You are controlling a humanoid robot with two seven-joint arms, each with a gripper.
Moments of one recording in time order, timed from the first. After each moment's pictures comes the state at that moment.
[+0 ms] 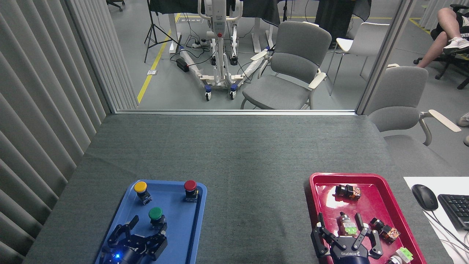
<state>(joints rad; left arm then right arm) -0.13 0.26 -0.21 -1.07 -1.28 -0.23 0.25 0.16 0.14 -0.16 -1.61 1.64 -0.13 -0.14</state>
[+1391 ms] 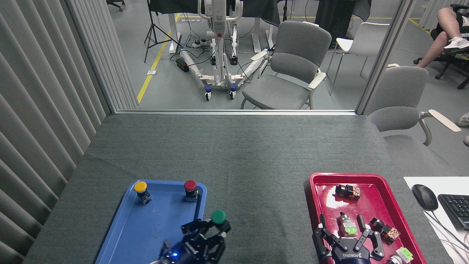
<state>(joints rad) -0.26 0.14 -0.57 -1.04 -1.29 -0.43 0.41 0.17 0.13 -0.16 -1.61 1.64 -0.12 -0.15</state>
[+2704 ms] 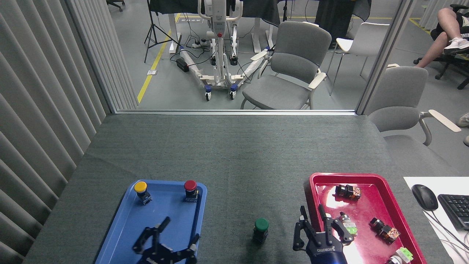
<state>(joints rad) 0.11 0.26 -0.27 -1.53 -1.33 -0.20 0.37 0.15 0.14 -0.01 -1.61 1.66 -0.12 -0.14</state>
